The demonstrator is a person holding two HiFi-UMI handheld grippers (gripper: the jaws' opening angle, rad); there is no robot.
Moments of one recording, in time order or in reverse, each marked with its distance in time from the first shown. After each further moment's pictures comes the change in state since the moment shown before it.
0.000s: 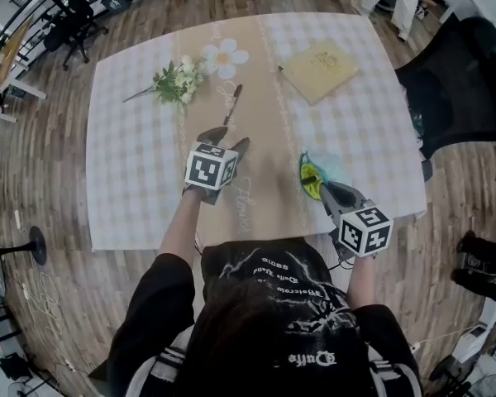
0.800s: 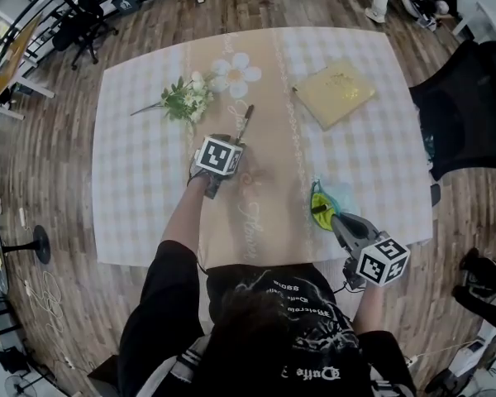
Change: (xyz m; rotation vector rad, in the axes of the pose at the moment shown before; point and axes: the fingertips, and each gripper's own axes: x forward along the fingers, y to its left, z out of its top) left arm 0.086 0.088 -0.021 -0.002 0.257 0.028; right arm 0.006 -0.010 0.014 0.120 -0.013 0.163
